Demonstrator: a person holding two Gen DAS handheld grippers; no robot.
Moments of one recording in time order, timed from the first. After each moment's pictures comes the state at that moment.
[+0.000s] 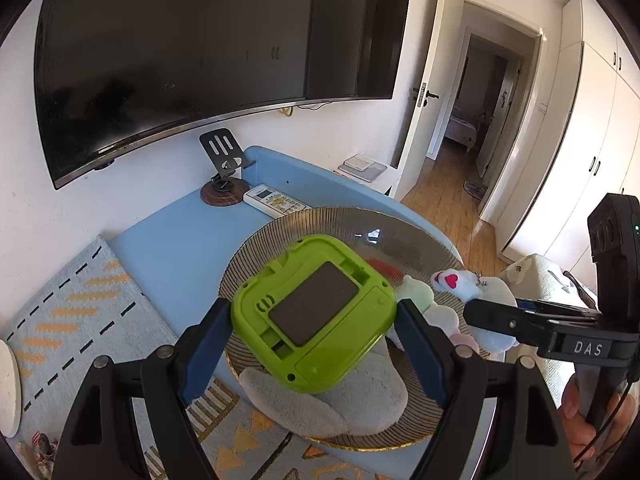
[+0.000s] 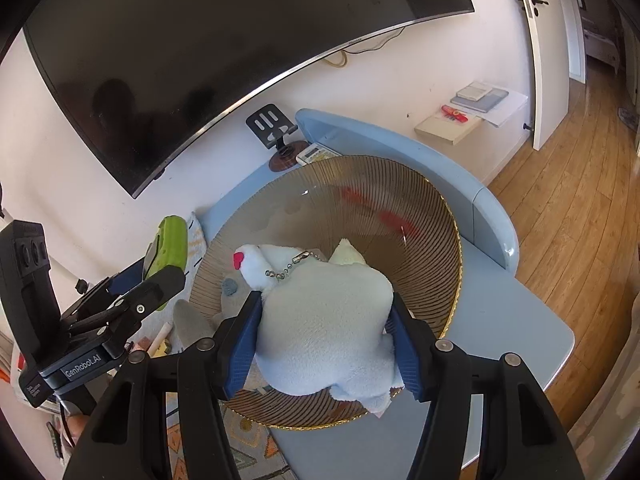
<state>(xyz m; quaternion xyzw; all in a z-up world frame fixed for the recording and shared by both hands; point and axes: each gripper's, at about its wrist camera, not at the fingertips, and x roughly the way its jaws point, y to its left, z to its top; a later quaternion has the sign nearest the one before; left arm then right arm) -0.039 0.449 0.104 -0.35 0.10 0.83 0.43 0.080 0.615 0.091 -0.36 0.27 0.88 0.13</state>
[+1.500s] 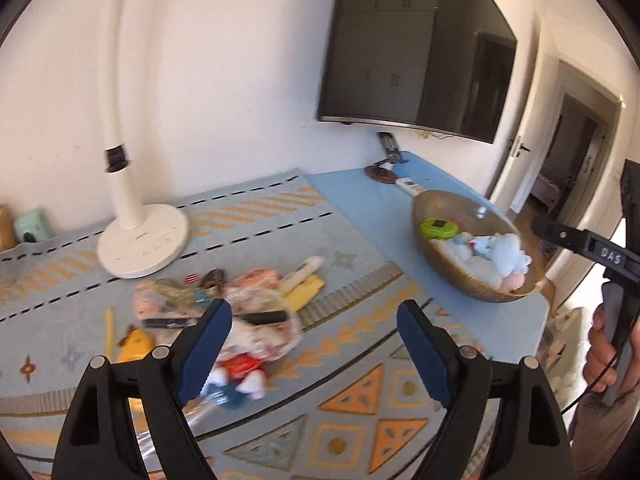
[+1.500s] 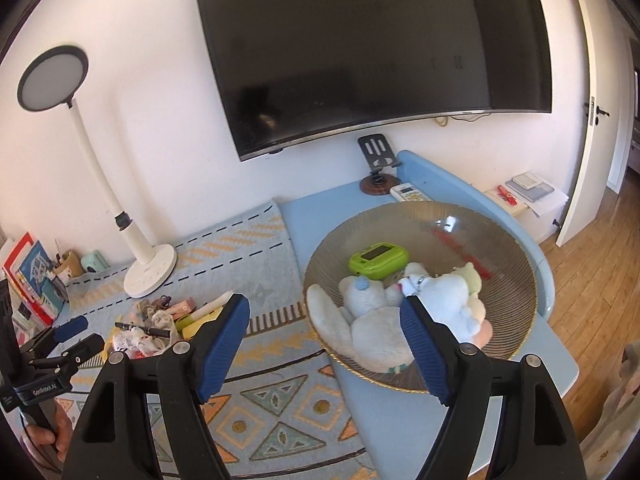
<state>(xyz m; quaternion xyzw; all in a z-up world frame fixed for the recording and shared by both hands) 0.027 0.165 0.109 -0.35 0.03 0.91 0.22 0.084 0.474 0.142 -0.32 0.12 0.94 0.07</state>
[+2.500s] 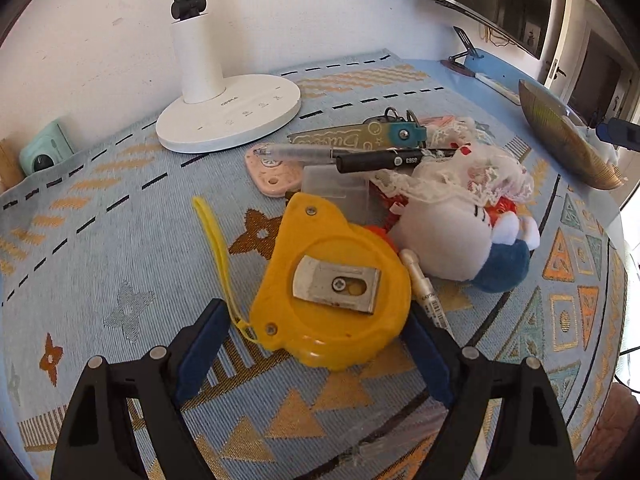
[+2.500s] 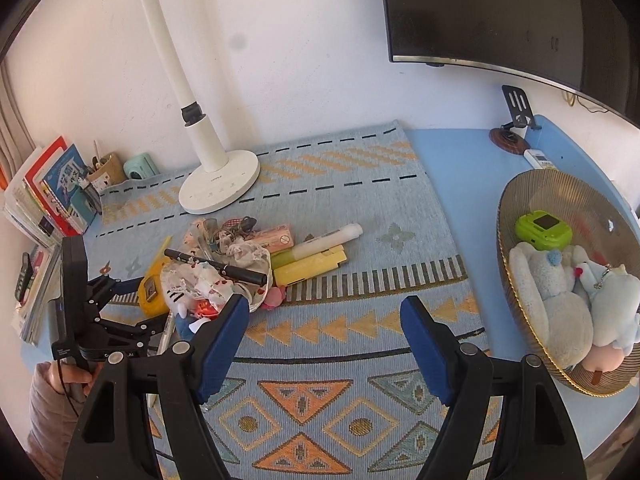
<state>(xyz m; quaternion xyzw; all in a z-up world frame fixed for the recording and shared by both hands) -0.037 0.072 -0.007 -0.46 0.11 0.85 0.22 0.008 0.351 0.091 -0.43 0.06 0.90 -0.06</state>
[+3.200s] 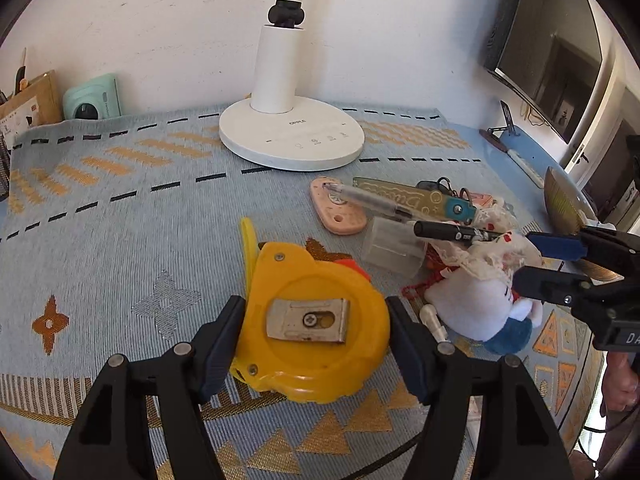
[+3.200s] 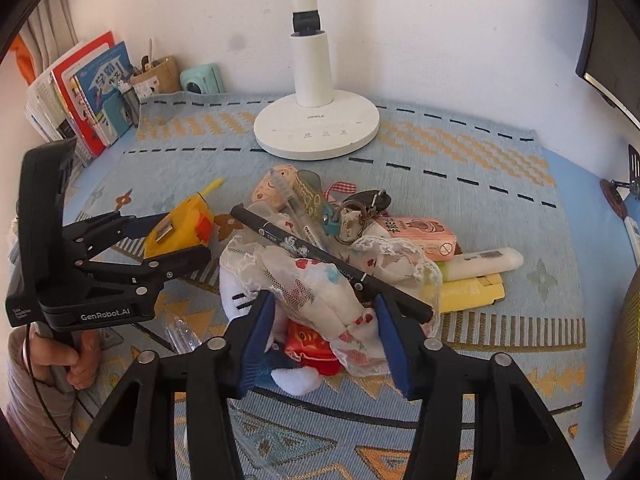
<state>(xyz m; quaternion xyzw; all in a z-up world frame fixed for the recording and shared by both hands) -0.052 0.031 0.001 -0.44 -0.01 0.88 0.17 -0.047 0.228 0.037 -0.48 -0.06 0.86 -0.16</state>
